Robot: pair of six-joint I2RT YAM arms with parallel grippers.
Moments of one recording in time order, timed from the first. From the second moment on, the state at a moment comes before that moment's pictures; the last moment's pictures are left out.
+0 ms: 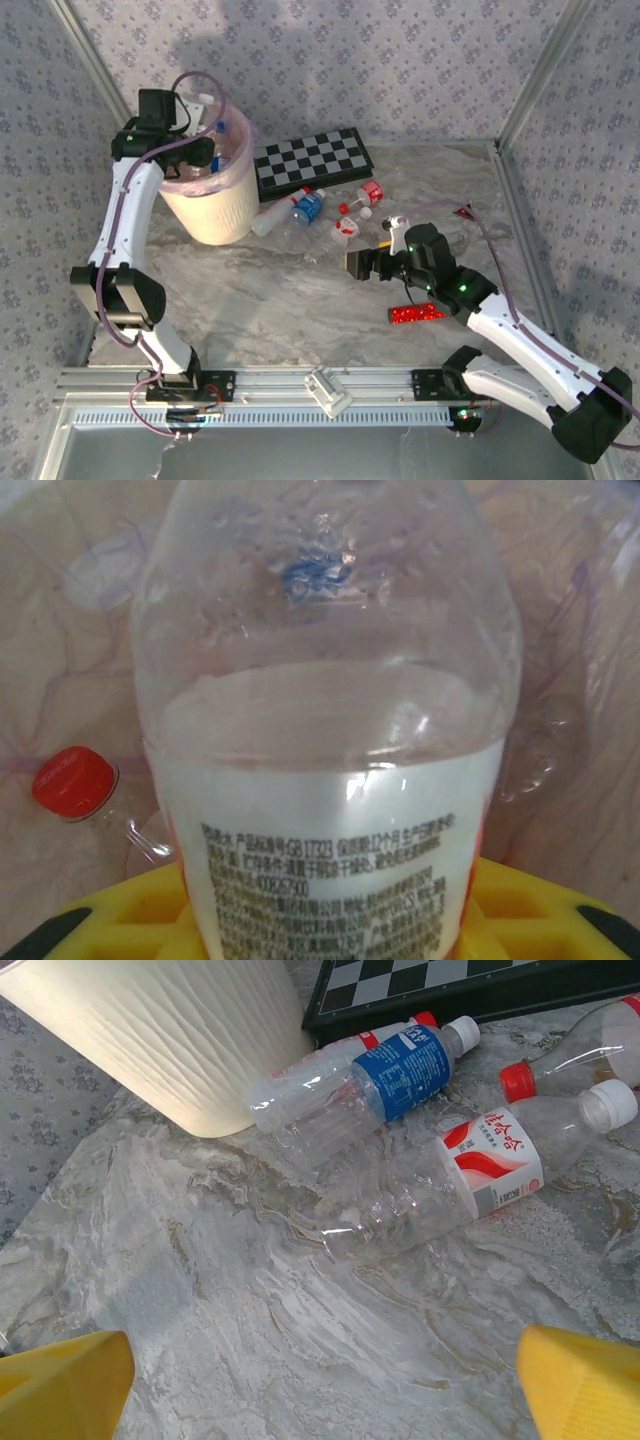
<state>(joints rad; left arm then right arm) -0.07 1.69 1.89 -0.97 0.04 0.17 0.67 0.90 0.75 -0.36 -0.11 0.42</state>
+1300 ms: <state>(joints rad) -0.05 1.69 1.77 -0.88 0.02 0.12 0.65 0.93 0.75 -0.41 -0.11 0.42</state>
